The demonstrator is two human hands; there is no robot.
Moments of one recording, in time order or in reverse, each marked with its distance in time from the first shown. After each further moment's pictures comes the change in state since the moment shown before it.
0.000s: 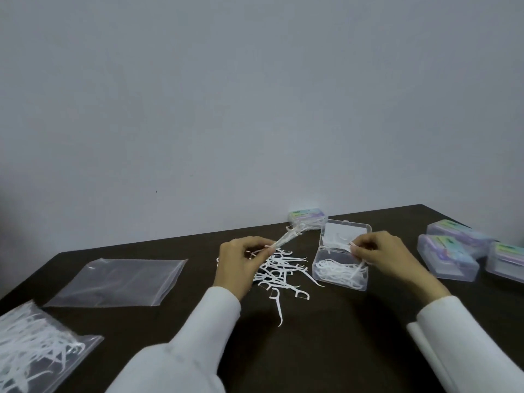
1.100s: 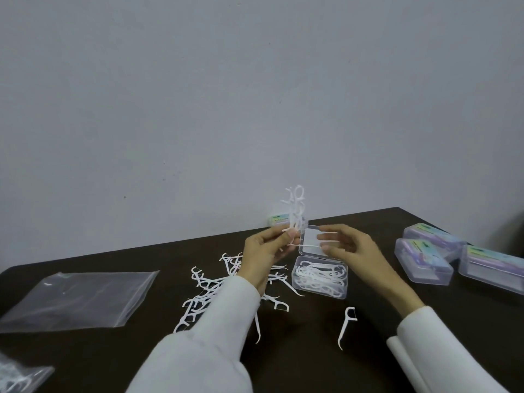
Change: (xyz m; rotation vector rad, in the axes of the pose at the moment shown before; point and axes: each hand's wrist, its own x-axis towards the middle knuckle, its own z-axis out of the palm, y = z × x) left_hand 0.035 0.031 0.067 -0.936 -0.166 -0.422; right_hand 0.000 -0.003 0.006 0.392 0.096 -0.118
